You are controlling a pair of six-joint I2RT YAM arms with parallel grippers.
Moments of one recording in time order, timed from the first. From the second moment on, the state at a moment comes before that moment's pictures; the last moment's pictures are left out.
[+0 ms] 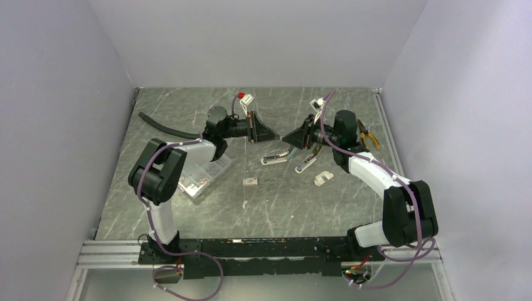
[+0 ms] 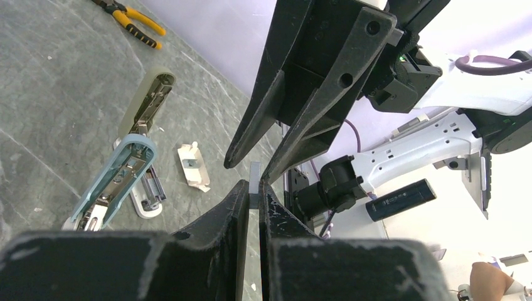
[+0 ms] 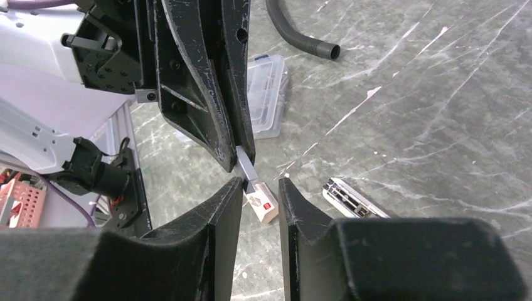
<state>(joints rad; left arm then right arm) -0.48 1.87 1.05 0.96 1.00 -0.90 0.25 1.39 0.80 0.37 -0.88 0.35</state>
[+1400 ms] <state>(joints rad) -0.49 1.87 1.02 1.06 1.01 -0.94 0.23 1.39 0.78 0.45 -0.97 0.41</state>
